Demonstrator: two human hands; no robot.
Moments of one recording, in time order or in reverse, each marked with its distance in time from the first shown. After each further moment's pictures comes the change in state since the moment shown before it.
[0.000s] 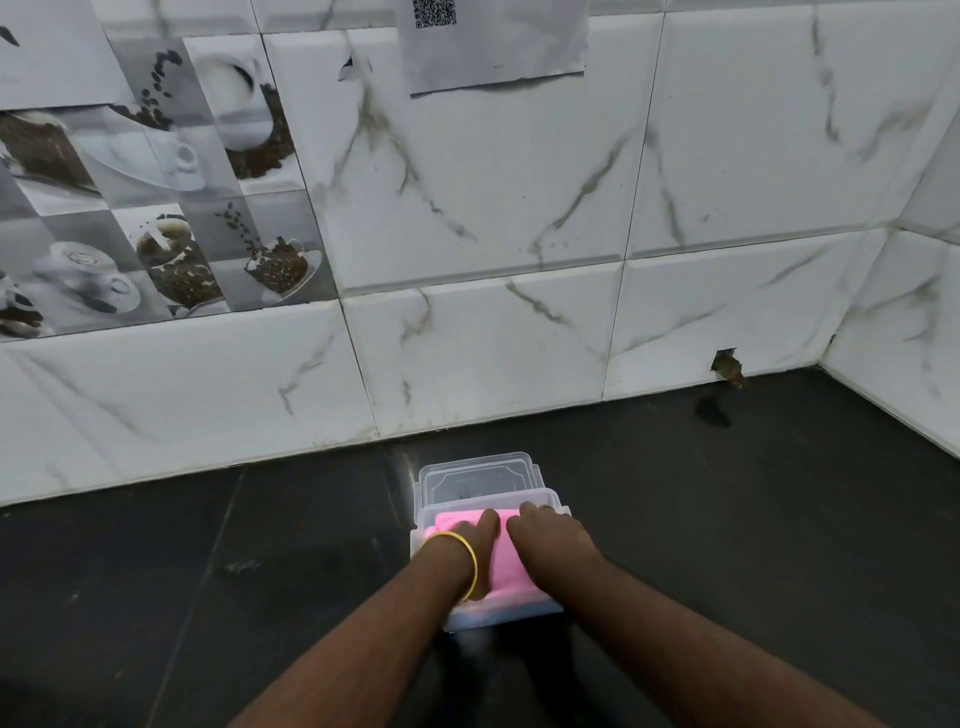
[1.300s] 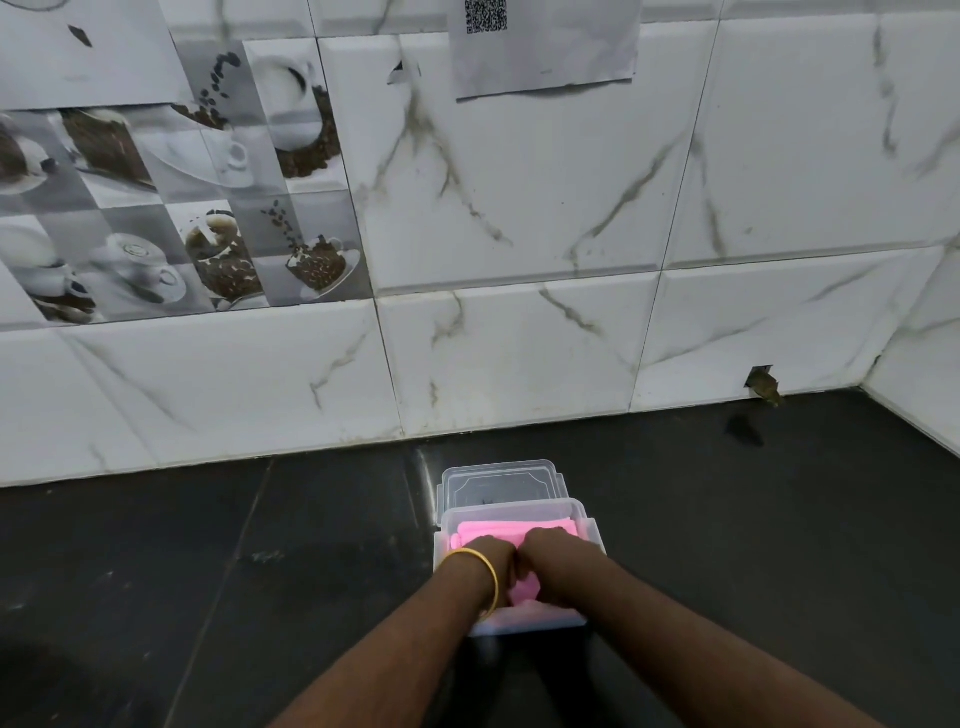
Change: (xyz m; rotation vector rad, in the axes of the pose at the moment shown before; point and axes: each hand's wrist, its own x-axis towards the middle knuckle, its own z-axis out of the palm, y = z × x) left_hand 0.001 0.003 -0.001 -0.120 -0.148 -0.008; right_hand 0.014 -0.006 0.004 0.316 -0.236 -0.079
